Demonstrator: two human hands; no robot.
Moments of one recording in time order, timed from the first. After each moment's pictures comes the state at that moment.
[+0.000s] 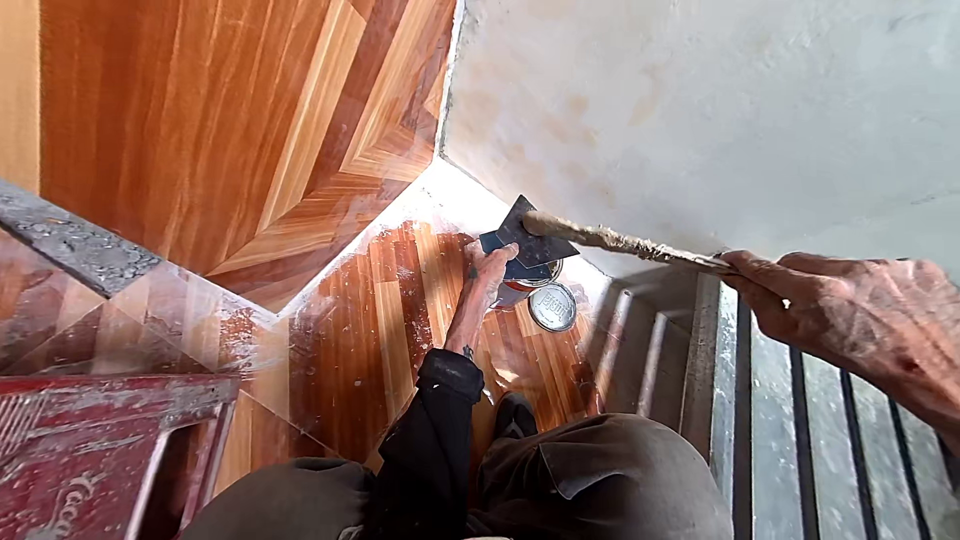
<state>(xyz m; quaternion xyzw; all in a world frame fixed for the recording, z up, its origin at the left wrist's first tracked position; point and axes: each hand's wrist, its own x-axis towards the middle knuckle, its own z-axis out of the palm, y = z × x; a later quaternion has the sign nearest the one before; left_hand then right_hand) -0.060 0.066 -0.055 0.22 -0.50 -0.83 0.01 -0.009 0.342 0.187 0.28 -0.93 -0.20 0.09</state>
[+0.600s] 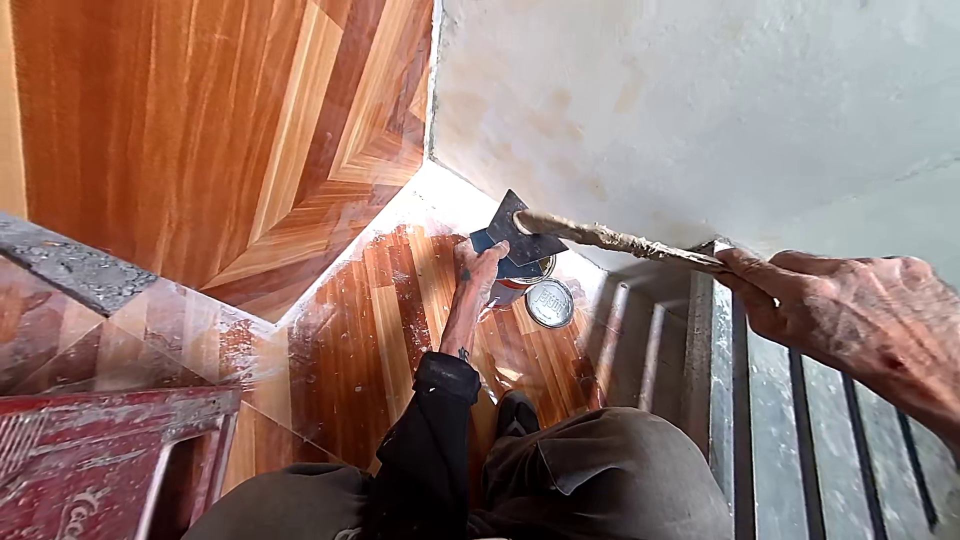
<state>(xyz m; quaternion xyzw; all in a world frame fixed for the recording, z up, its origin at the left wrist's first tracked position) -0.060 0.066 -0.047 0.22 -0.55 -0.81 0.04 0.005 0.347 0.185 0.27 -0.93 -0.21 0.11</state>
